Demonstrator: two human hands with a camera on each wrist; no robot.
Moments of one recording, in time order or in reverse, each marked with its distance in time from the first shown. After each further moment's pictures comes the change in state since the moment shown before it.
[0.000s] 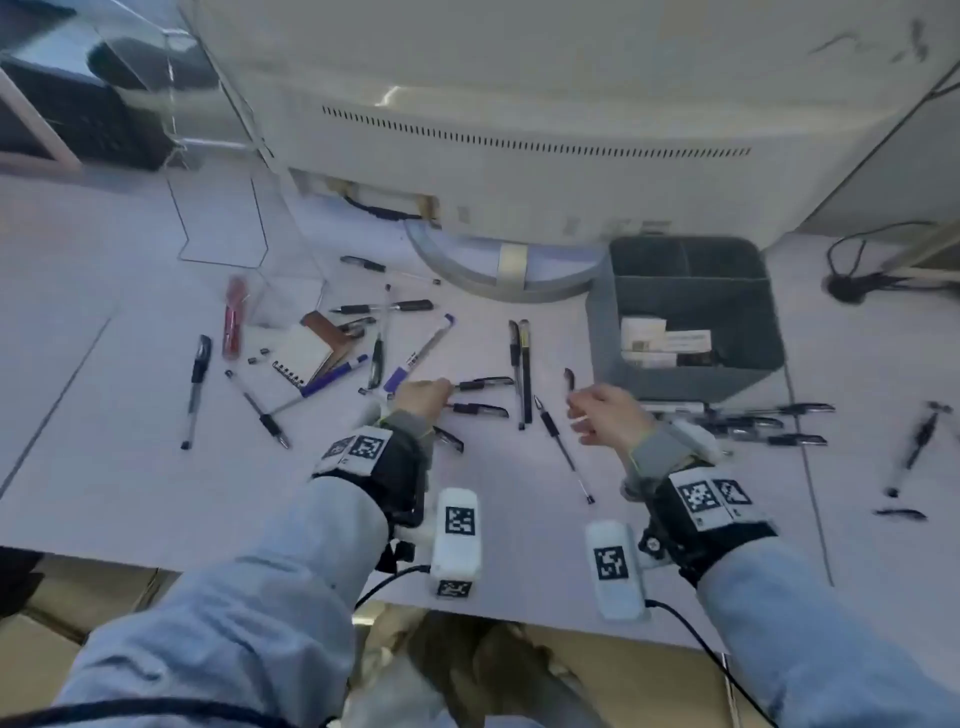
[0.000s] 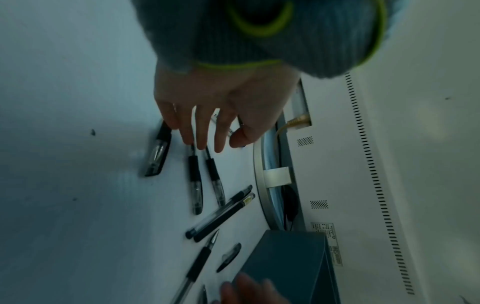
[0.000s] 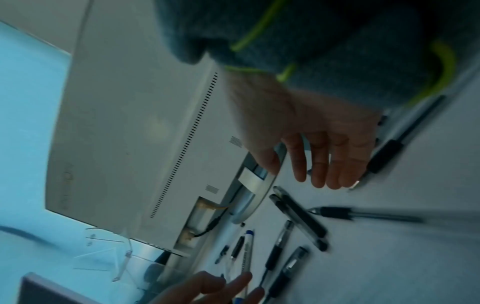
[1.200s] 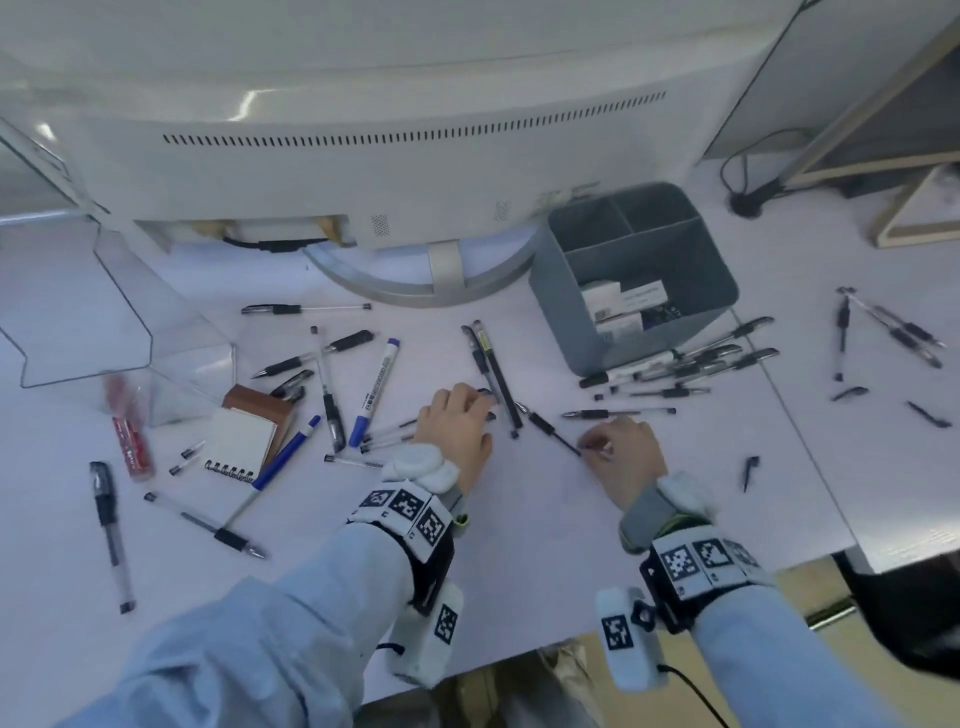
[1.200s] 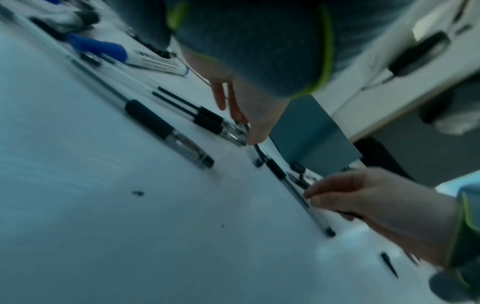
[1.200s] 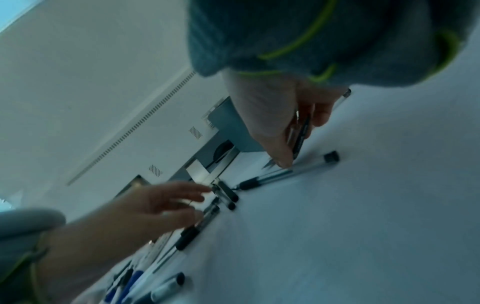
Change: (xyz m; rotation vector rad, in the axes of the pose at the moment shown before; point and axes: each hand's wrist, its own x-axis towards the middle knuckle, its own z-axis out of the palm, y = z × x) left_hand -0.072 -0.055 0.069 1.009 0.099 0.810; right_hand -0.059 0.089 -0.037 -0.752 0.256 -0.225
